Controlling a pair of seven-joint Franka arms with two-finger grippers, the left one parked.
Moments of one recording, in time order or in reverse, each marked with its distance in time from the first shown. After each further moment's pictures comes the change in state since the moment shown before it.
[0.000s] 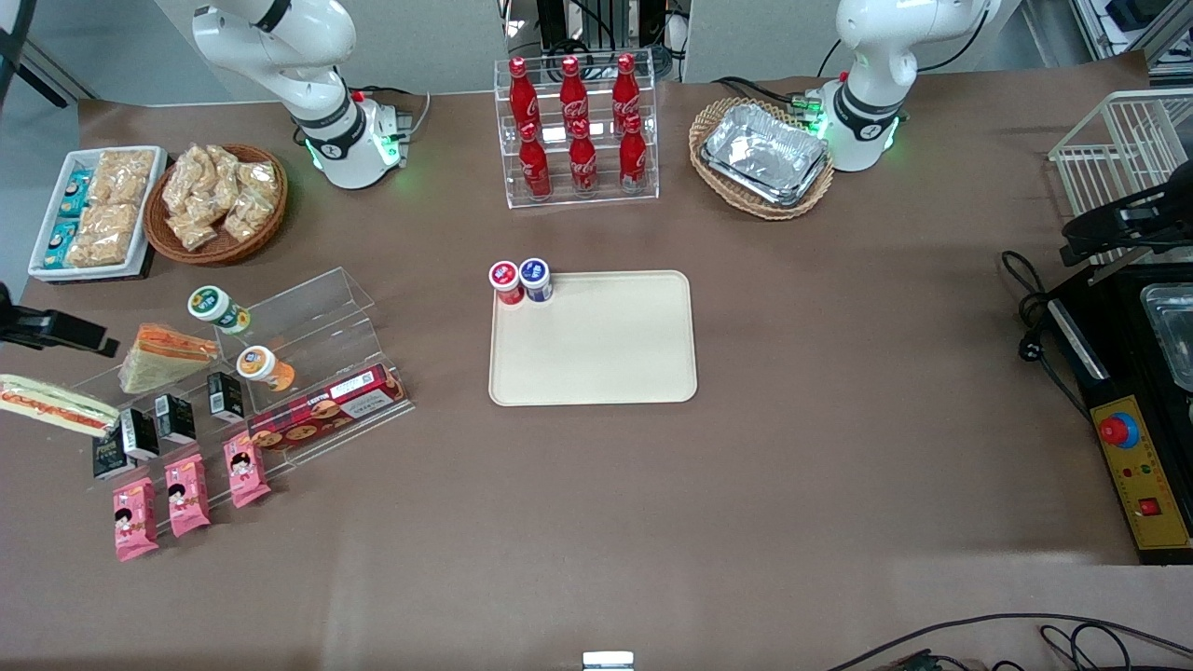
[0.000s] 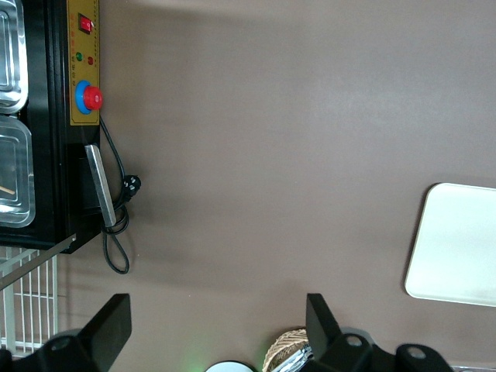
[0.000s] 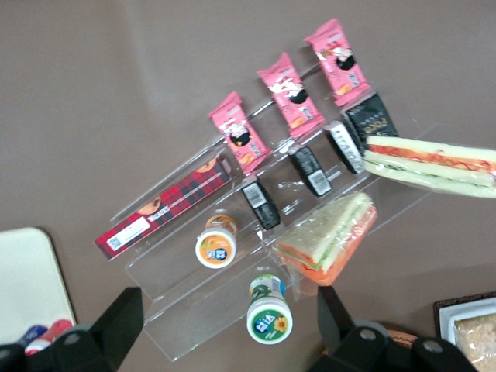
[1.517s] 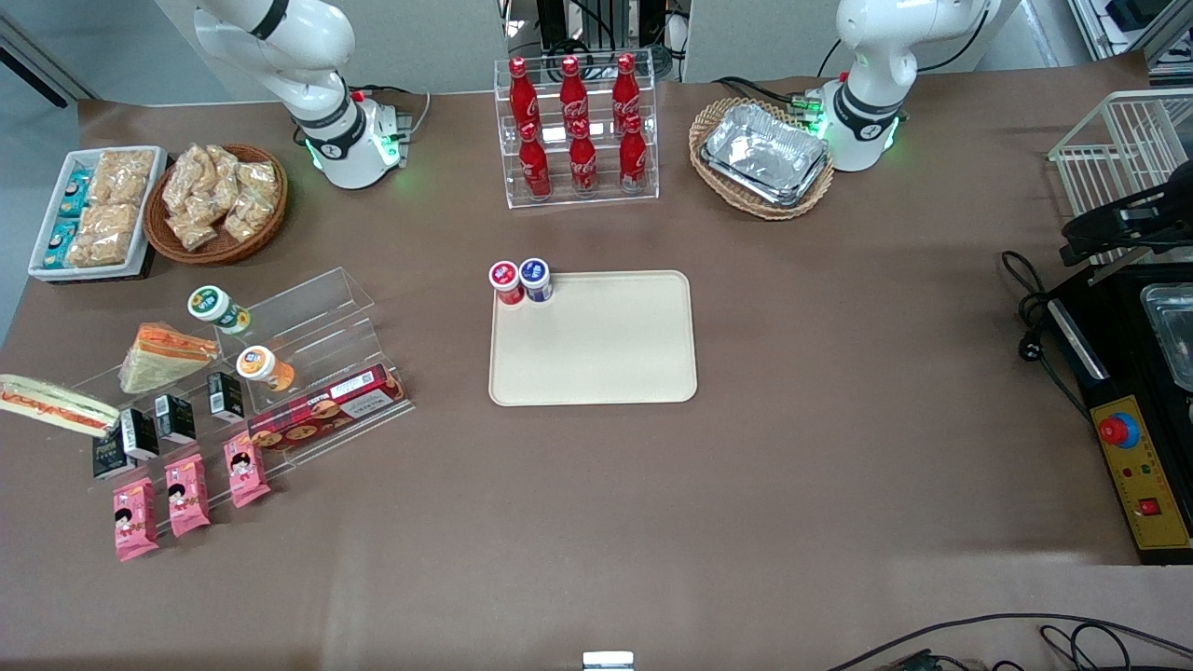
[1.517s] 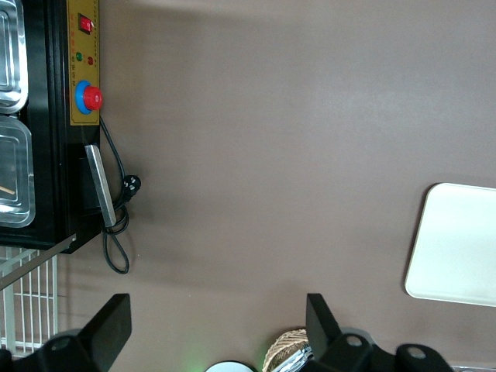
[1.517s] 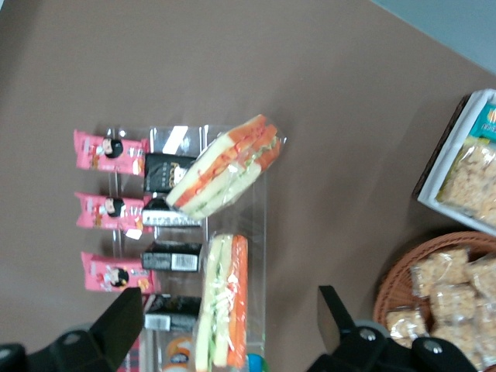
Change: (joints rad) arm -0.148 0.098 -0.187 -0.003 0.017 0.110 0.598
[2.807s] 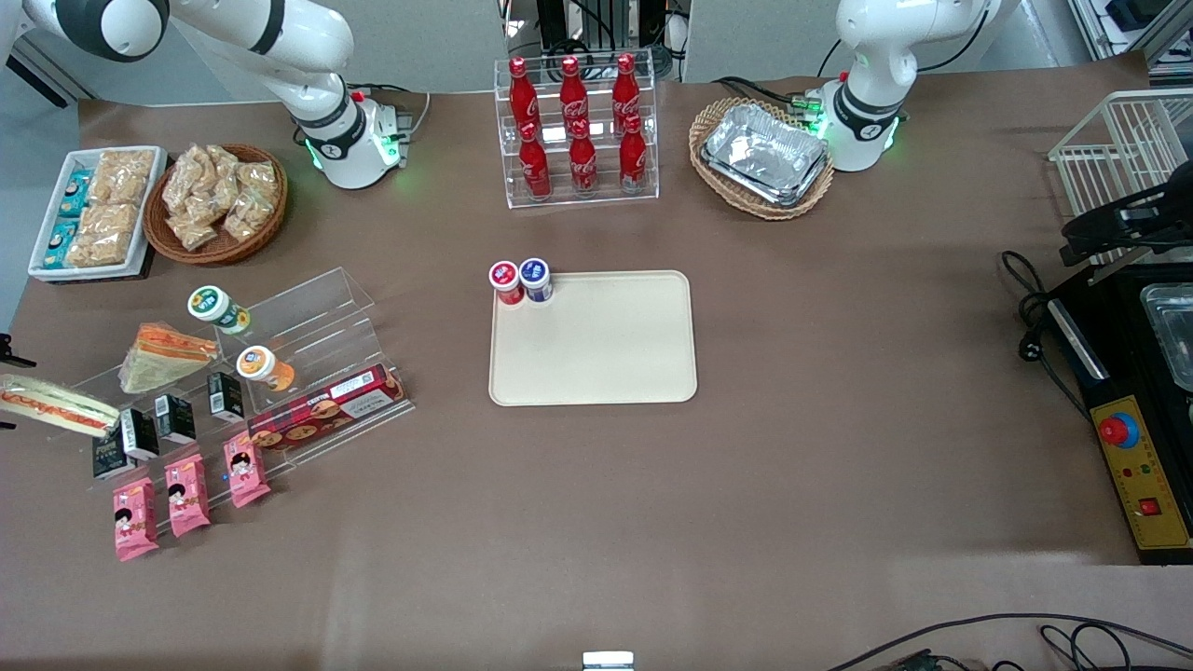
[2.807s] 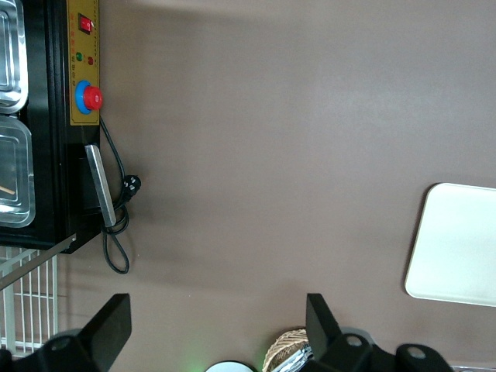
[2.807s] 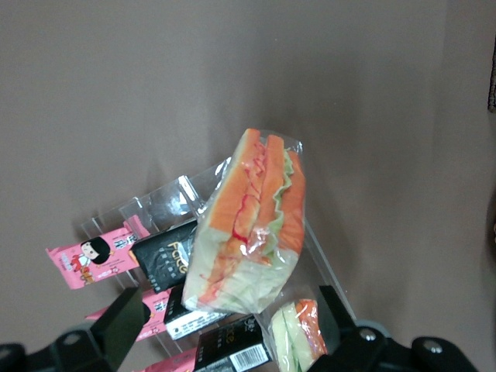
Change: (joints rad) arm -0.073 0.220 0.008 -0.007 0.156 0.181 0.369
